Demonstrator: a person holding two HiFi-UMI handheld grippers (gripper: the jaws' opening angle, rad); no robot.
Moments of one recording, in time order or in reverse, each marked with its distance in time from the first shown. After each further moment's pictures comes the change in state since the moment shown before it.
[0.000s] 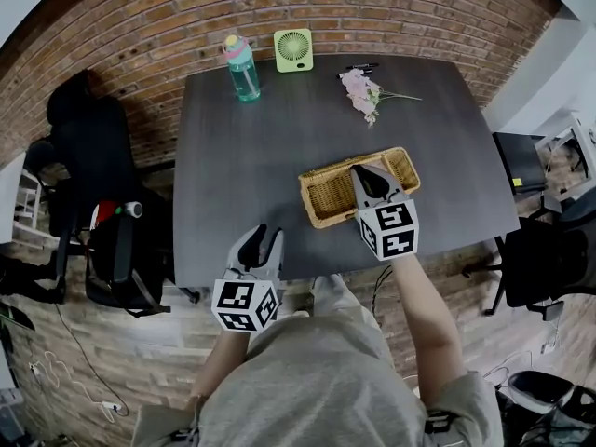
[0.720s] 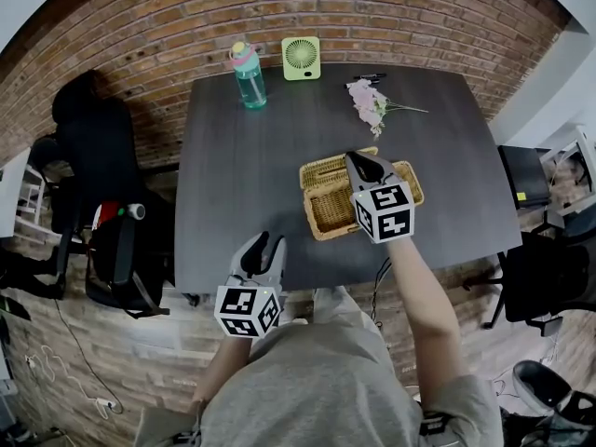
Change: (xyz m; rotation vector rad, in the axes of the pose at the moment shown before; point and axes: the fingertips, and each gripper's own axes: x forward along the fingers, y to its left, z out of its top) left arm 0.012 0.003 -0.002 -0.019 0.003 0.034; right arm 0.049 -0.014 0.031 -0.011 -0.015 0.053
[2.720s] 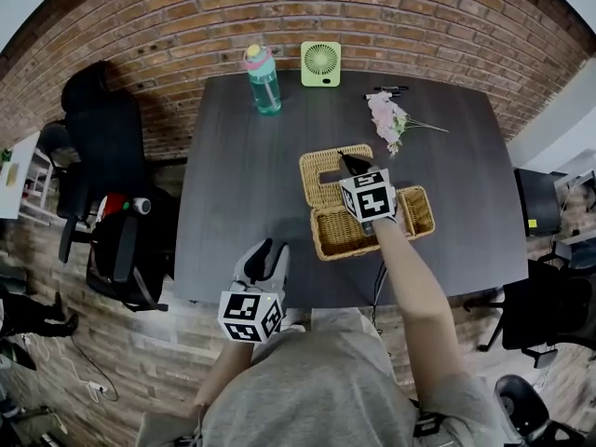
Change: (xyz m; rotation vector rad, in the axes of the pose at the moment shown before) left arm 0.038 0.019 -0.004 -0.032 0.025 0.082; right arm 0.120 -0.017 -0.057 -0.007 0.215 0.065
